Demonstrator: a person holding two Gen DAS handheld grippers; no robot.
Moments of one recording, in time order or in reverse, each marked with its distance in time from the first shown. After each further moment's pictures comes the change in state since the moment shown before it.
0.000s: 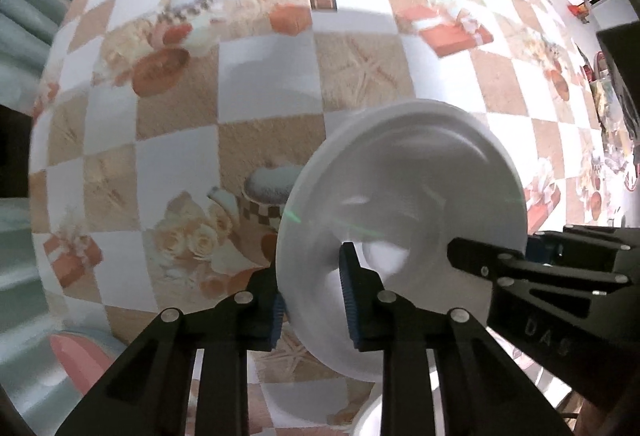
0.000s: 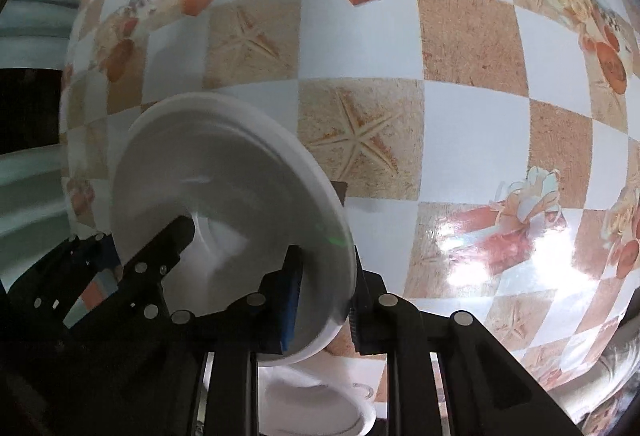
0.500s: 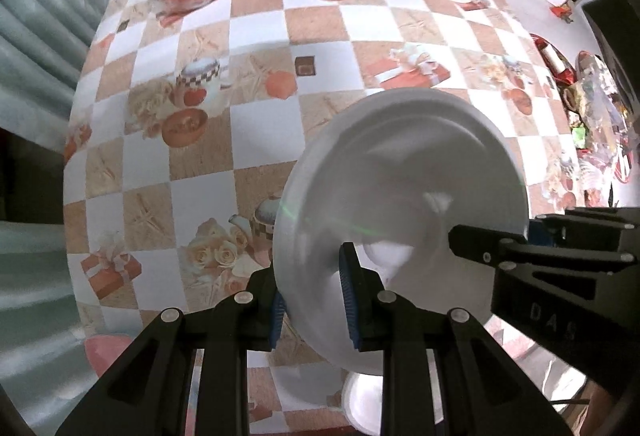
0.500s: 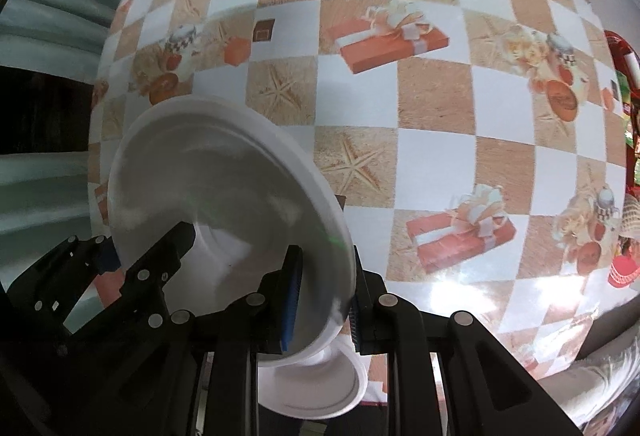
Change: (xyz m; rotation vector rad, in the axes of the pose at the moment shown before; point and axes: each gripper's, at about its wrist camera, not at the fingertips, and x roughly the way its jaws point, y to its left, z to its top) left arm -0.076 -0.019 -0.021 0.061 -0.109 0.006; right arm -0.070 -0.002 -0.042 -0.006 -0.111 -0.020
